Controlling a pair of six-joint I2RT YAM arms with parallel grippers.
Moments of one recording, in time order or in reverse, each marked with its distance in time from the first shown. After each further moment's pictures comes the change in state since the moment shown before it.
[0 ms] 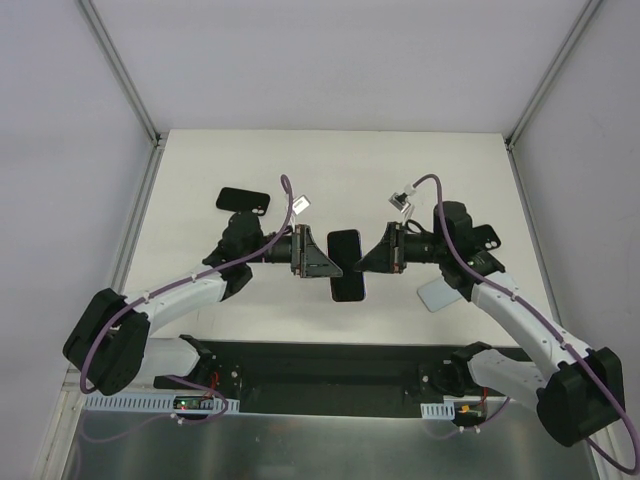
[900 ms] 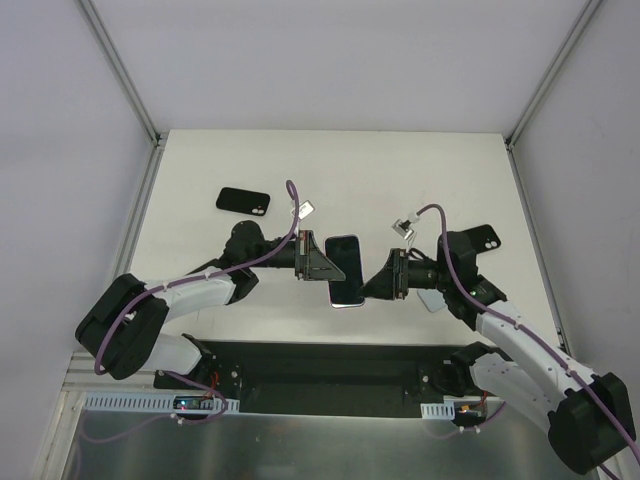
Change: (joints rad) left arm -0.032 0.104 -0.067 0.327 0.029 -0.187; right arm 0.052 -0.171 -0.256 0.145 0.000 0.098
